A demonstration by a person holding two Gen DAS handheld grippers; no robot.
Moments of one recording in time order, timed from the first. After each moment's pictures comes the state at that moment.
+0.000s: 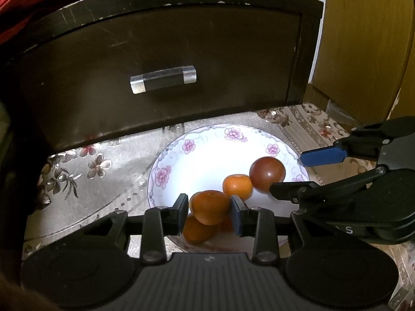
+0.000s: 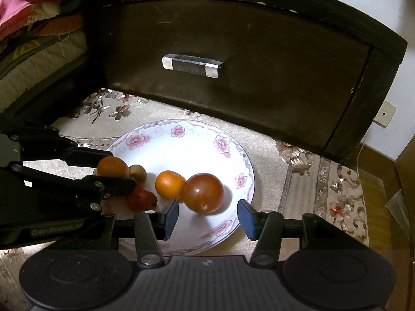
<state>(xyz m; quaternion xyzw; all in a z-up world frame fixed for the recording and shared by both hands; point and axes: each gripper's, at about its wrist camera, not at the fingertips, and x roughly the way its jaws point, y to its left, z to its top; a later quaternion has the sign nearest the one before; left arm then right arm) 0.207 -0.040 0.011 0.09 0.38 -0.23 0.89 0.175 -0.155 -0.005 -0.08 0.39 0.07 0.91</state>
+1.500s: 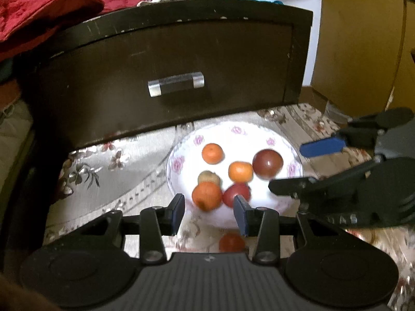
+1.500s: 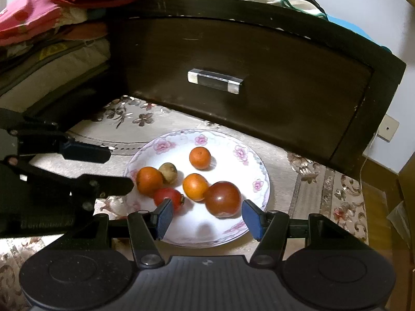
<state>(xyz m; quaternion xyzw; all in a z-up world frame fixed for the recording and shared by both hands) 0.164 -0.014 0.023 0.10 0.36 -0.22 0.90 0.147 -0.138 0.009 -0.09 0.36 0.10 0.92</state>
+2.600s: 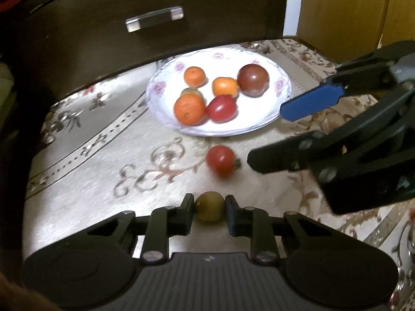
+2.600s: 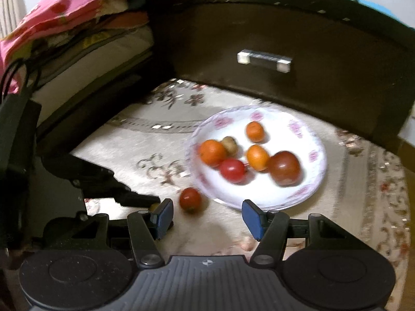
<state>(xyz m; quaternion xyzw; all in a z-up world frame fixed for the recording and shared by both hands) 0.137 -0.003 -0.026 0.14 0.44 -0.24 0.85 0.121 -0.115 0.003 -0.05 0.41 0.18 0.89</state>
